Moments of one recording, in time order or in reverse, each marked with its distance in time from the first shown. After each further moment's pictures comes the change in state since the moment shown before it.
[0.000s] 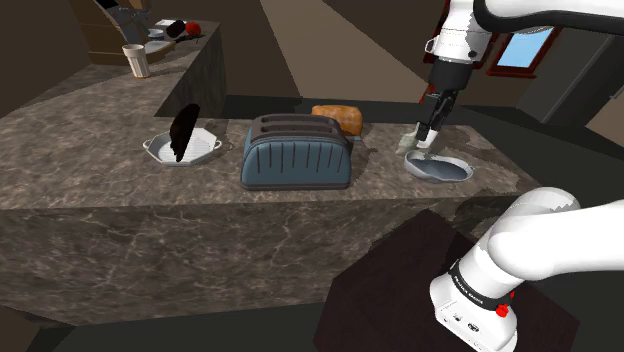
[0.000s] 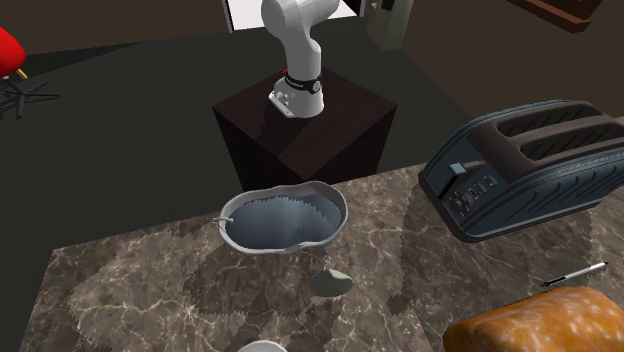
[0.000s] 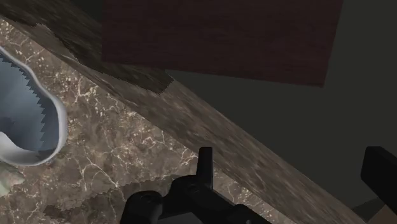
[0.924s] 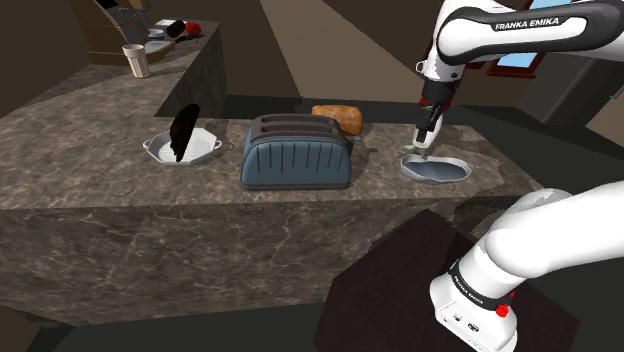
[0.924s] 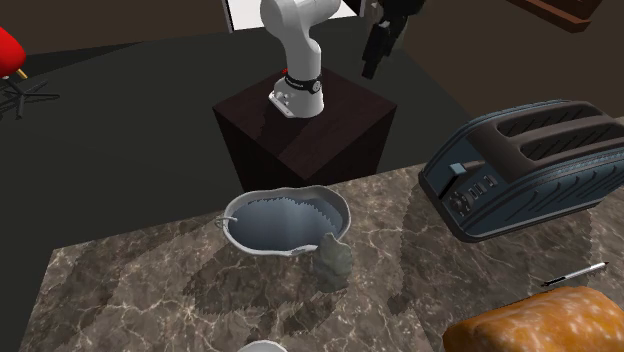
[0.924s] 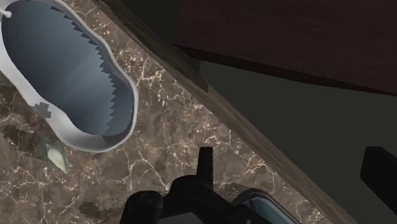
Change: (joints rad) arm -0.059 0.253 -0.192 -0.002 -0.207 0.225 -0.281
